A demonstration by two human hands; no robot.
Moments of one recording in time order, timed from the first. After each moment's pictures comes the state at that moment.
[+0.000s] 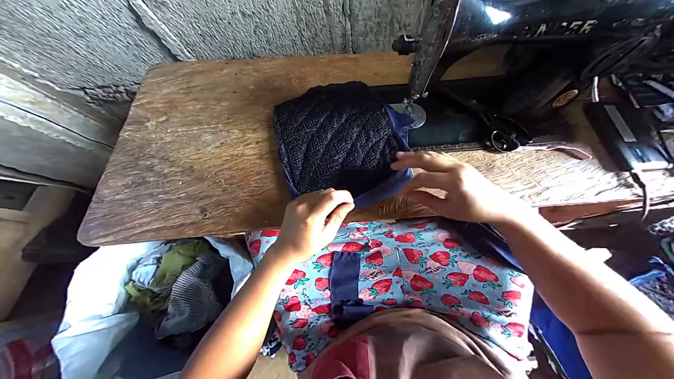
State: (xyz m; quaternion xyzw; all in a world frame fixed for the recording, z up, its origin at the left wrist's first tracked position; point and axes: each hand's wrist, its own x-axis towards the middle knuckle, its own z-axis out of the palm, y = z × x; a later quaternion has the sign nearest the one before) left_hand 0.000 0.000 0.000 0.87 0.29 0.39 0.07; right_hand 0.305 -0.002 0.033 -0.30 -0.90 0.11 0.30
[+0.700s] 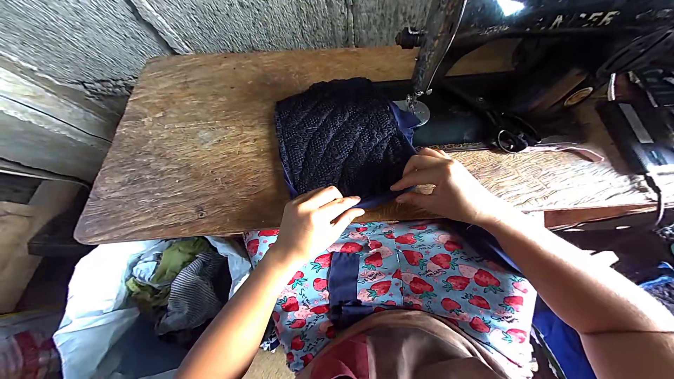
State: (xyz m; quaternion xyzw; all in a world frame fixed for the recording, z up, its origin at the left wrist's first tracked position) left_hand 0.009 -0.004 0.006 0.87 0.34 0.36 0.04; right_hand 0.292 0.004 0.025 -0.36 -0.86 0.15 0.32
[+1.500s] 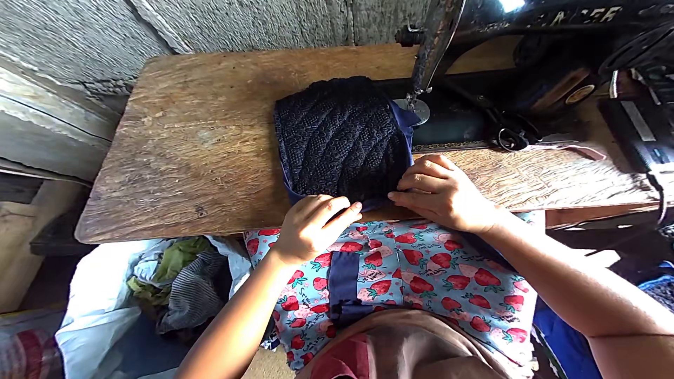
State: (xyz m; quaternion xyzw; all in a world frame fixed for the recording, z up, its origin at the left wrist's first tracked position) left_hand 0.000 0.000 -0.015 0.88 0.20 0.41 -0.12; right_hand 0.296 0.002 0.005 -0.23 -0.91 -0.05 0.34
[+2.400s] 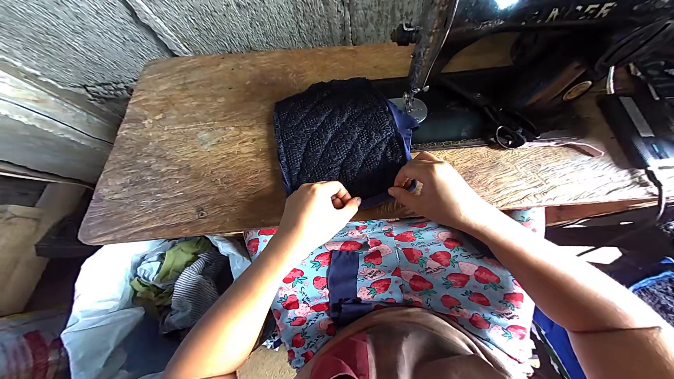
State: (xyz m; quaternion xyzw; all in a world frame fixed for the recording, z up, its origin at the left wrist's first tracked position) left_hand 0.027 -0.005 0.044 0.81 0.53 0.18 0.19; right_hand 0.271 -0.010 0.028 -0.49 -0.80 0.17 0.29
